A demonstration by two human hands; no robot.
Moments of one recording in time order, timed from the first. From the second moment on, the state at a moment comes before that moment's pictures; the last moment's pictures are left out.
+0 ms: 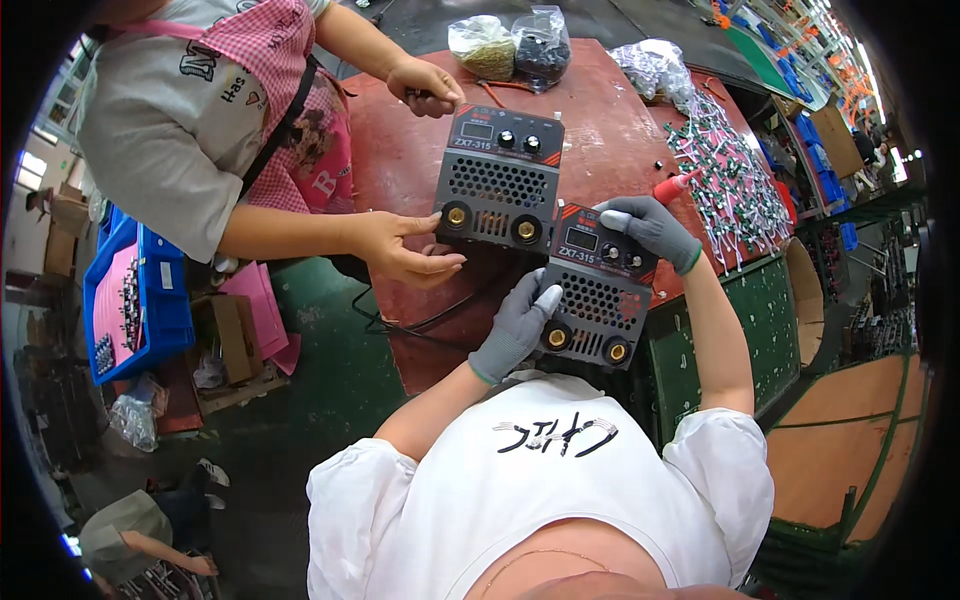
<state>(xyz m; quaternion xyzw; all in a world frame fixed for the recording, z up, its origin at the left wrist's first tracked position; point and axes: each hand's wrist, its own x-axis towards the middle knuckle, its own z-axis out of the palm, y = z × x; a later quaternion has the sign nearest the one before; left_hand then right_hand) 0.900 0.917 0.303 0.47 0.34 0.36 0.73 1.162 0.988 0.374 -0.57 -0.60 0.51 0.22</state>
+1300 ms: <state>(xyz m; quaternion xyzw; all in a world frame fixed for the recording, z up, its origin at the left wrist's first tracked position) 0.880 0.936 0.298 0.44 0.31 0.32 0.78 1.036 1.107 0.379 -0.57 -0.80 0.00 0.20</state>
